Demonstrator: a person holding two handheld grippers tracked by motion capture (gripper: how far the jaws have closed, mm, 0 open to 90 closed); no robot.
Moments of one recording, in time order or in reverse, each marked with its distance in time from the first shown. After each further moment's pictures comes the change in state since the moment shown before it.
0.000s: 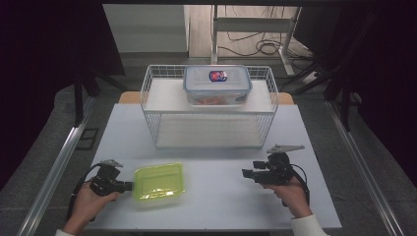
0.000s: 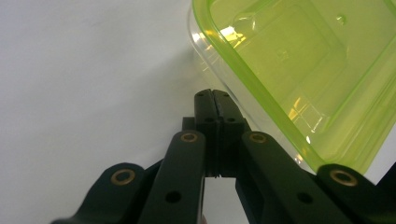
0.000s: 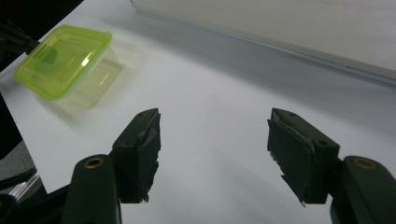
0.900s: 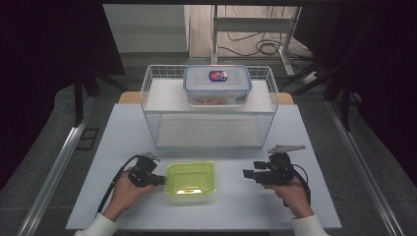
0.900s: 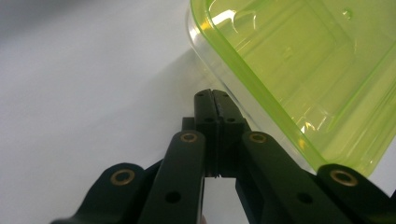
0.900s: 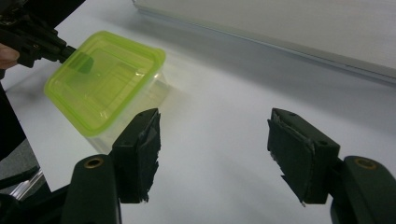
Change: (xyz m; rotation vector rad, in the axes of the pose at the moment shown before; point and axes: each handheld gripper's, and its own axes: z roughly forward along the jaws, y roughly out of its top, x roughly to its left) left arm -0.059 0.057 0.053 0.060 -0.040 0.122; right arm -0.001 0.000 -0.002 0.002 0.006 -0.002
